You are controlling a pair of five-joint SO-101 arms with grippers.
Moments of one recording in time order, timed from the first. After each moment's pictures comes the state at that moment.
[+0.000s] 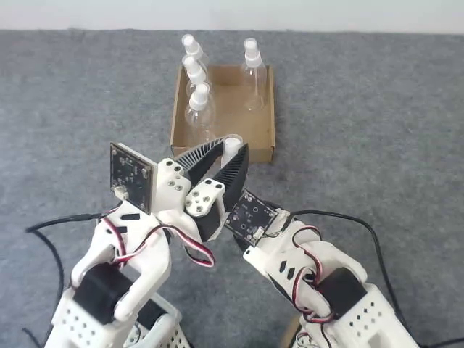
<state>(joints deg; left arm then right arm) 30.1 -72.0 48.0 50.0 16.7 -43.3 -79.0 69.7 58.8 18.0</state>
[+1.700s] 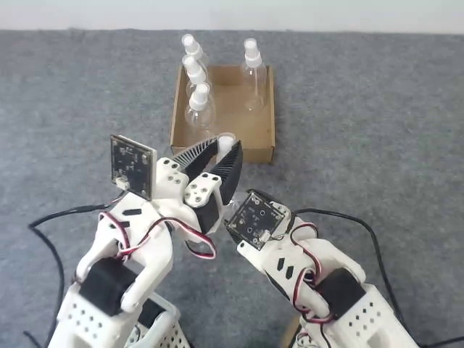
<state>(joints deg) 26.7 -71.3 50.3 49.4 19.7 -43.5 -79.1 70.9 50.4 18.0</state>
